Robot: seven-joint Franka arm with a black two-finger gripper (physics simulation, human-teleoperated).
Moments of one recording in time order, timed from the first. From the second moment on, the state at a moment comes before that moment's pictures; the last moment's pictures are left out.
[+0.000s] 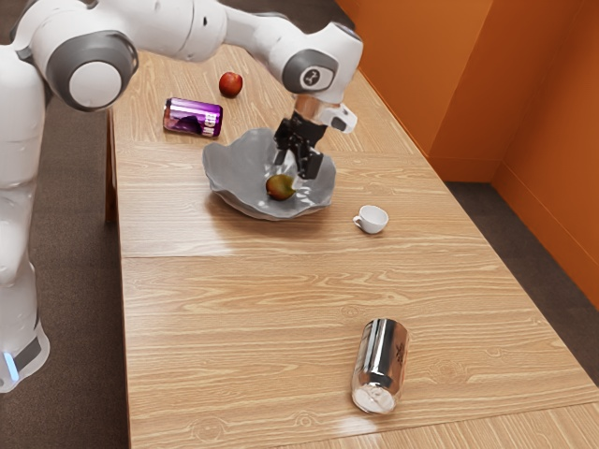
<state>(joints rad) -0.03 0.15 0.32 -1.74 -0.02 1.74 0.07</state>
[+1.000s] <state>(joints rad) -0.03 0.18 0.36 -1.82 -0.02 1.86 -0.21</state>
